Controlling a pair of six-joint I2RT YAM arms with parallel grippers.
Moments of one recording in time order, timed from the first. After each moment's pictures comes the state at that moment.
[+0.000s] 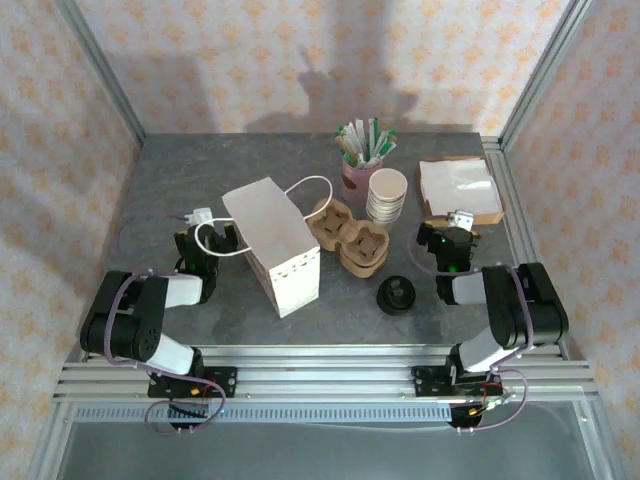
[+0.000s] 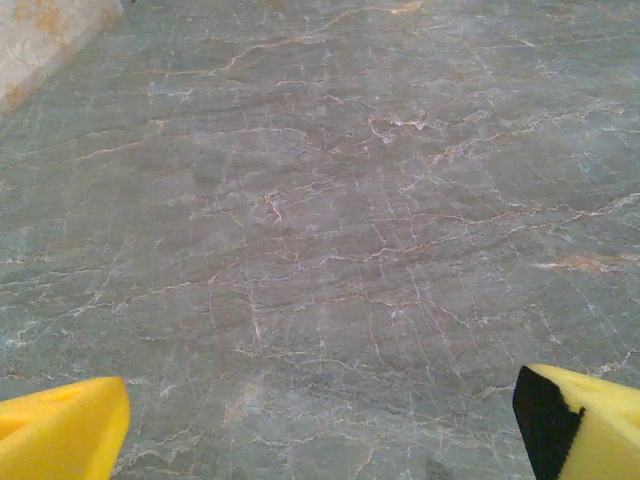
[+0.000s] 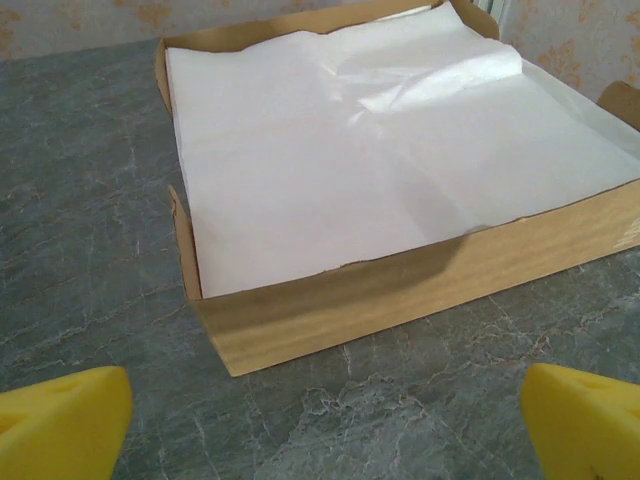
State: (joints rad) left arm -0.06 1.48 0.38 0.63 -0.35 -0.12; right arm 0.07 1.54 0.34 0.79 0.27 0.16
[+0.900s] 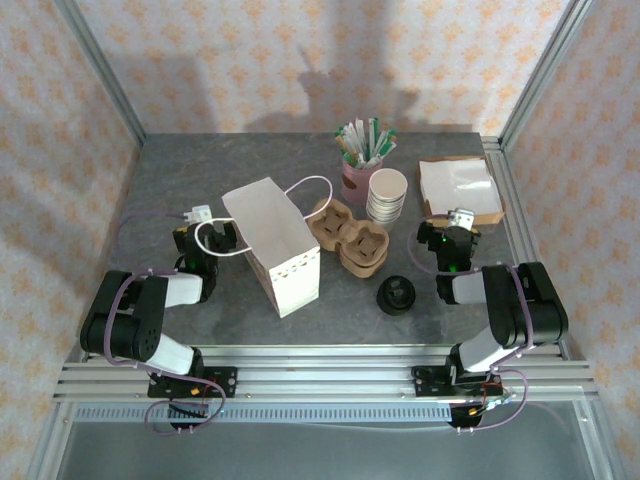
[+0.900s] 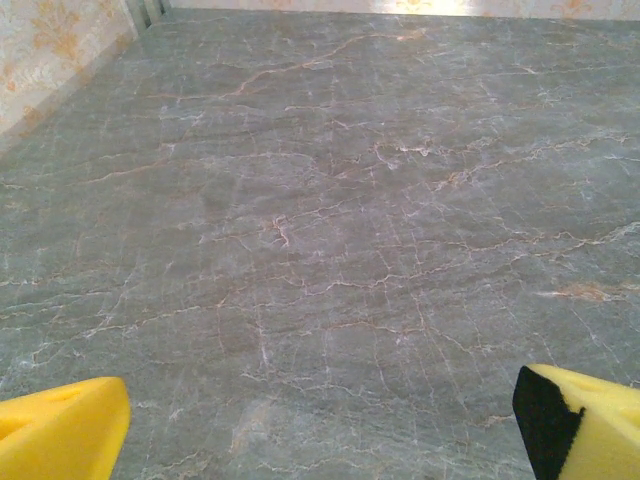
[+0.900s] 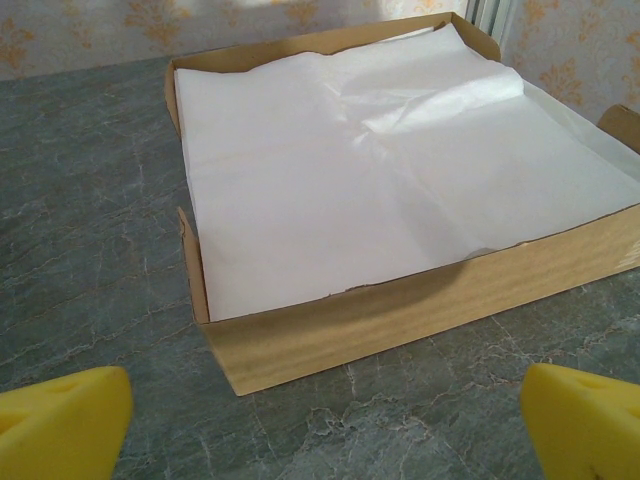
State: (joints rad) left arm -0.06 1.48 0.39 0.65 -0.37 -0.11; right arm 0.06 1.54 0.35 0.82 0.26 0.15
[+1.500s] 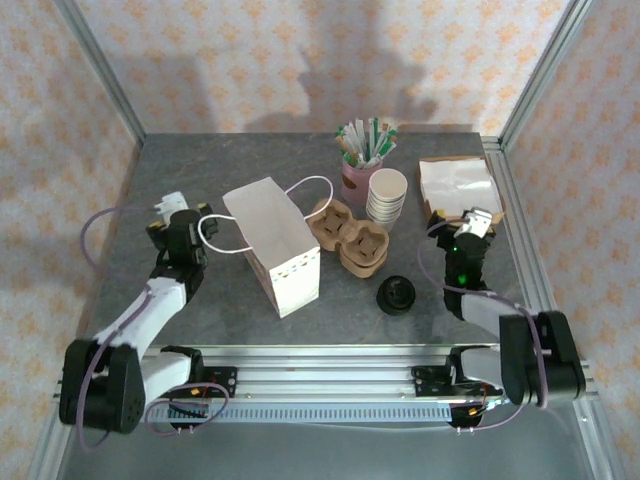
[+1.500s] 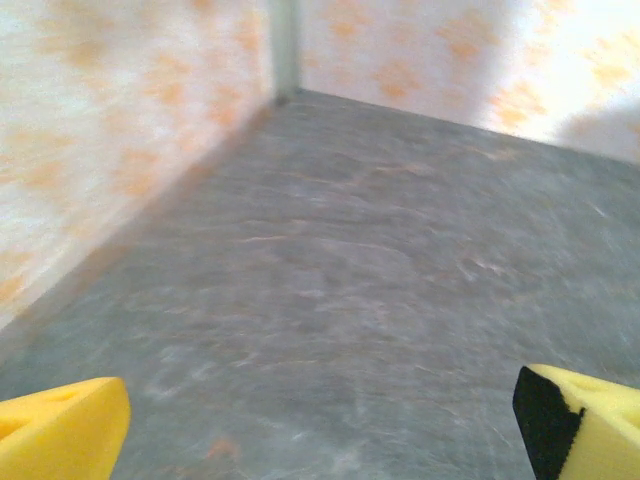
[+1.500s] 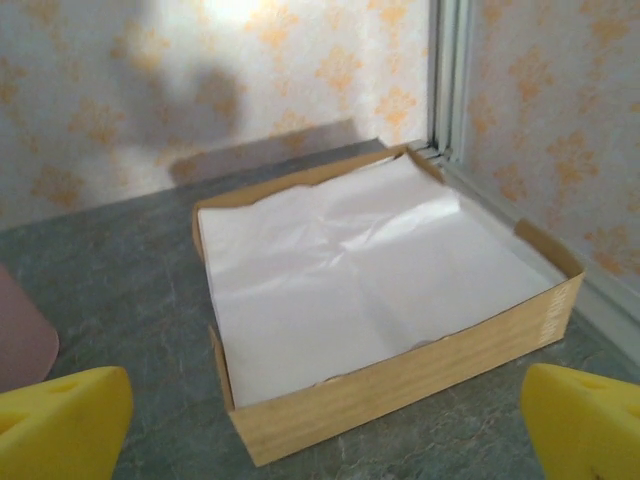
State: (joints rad) left arm -0.06 1.07 0.55 0.09 -0.60 -0.27; right arm 0.06 1.20 0.28 0.74 0.33 0.20
